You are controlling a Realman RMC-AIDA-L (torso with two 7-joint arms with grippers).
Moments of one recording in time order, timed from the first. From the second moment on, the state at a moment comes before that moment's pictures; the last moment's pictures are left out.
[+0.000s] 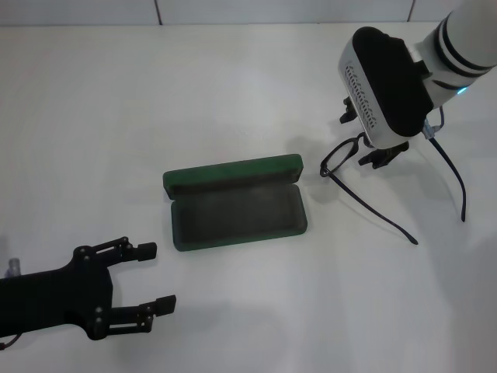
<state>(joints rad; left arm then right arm) -0.17 -2.09 0.76 0.76 1.95 1.75 -1.13 1.03 2.03 -1.55 -0.77 -2.53 -1.14 1.50</state>
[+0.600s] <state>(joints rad) -0.18 -2.09 0.76 0.76 1.95 1.75 -1.15 1.07 2.03 -1.56 -0.68 -2.50 -1.10 1.49</state>
